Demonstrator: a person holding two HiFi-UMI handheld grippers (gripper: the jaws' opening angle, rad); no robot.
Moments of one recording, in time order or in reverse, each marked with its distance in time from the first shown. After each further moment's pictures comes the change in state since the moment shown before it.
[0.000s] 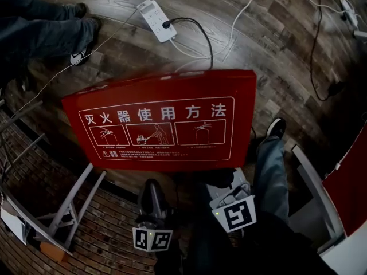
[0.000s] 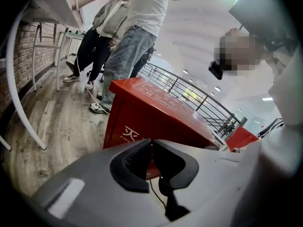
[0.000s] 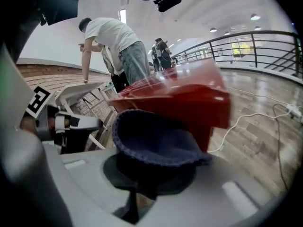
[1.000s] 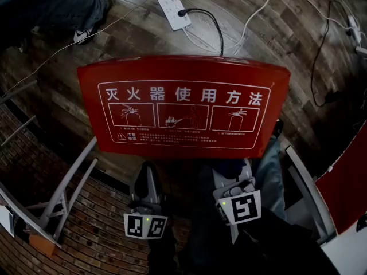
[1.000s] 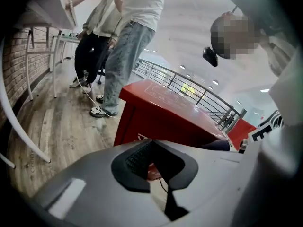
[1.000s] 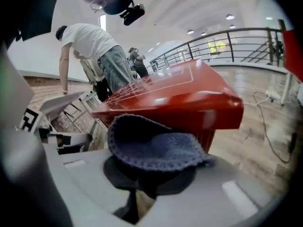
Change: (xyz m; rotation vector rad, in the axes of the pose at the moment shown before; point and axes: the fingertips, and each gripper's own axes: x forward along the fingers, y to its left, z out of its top) left arm 0.007 0.041 0.019 0.081 0.039 0.001; right arm 0.012 0.000 0.022 0.156 -0.096 -0.190
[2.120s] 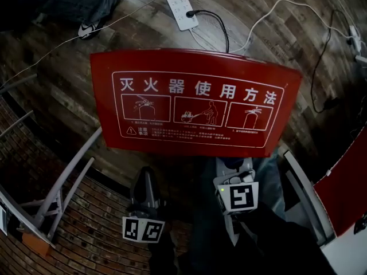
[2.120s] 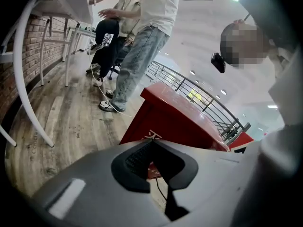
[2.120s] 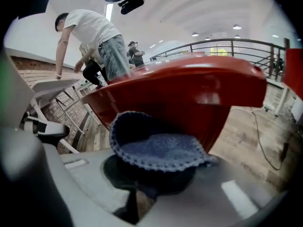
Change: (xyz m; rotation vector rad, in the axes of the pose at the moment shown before) left arm -0.025 0.028 -0.012 -0.153 -0.012 0.033; right arm 0.024 -0.010 -0.023 -0.077 0.068 -0.104
